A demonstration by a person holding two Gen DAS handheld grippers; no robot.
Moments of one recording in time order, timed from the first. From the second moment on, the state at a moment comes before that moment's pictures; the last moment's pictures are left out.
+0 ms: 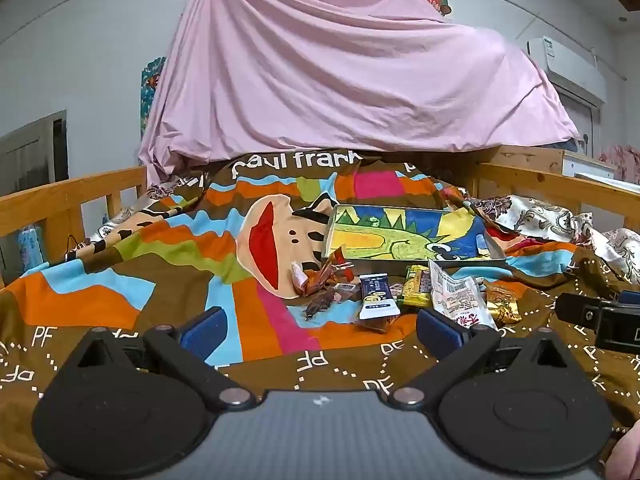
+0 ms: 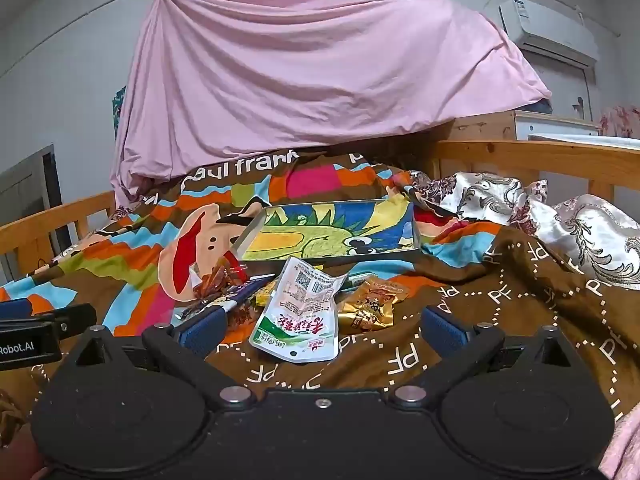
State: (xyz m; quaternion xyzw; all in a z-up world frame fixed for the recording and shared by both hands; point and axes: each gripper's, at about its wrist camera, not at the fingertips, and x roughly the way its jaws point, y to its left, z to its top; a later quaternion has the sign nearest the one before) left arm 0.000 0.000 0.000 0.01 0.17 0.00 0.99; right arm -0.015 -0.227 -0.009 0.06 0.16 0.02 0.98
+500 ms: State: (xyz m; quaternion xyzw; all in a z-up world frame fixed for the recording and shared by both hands) left arm 0.000 0.000 -0.002 0.01 0.17 0.00 0.99; right arm -0.014 -0.227 -0.010 0.06 0.17 0.02 0.98
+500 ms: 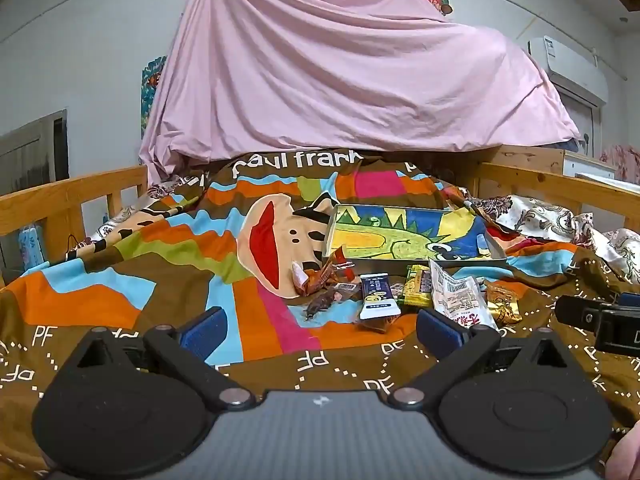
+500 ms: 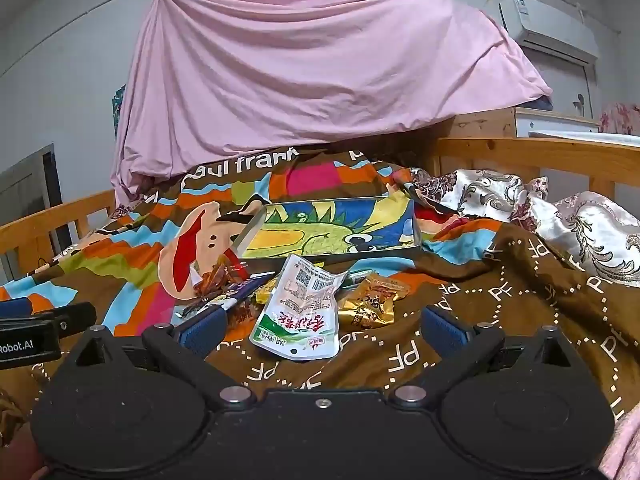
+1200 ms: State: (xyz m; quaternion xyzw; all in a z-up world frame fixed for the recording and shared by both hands) left arm 0.002 0.002 -0.006 0.01 0.17 0.00 0.99; right arm -0.013 -0.228 -0.011 0.07 0.17 0.02 0.98
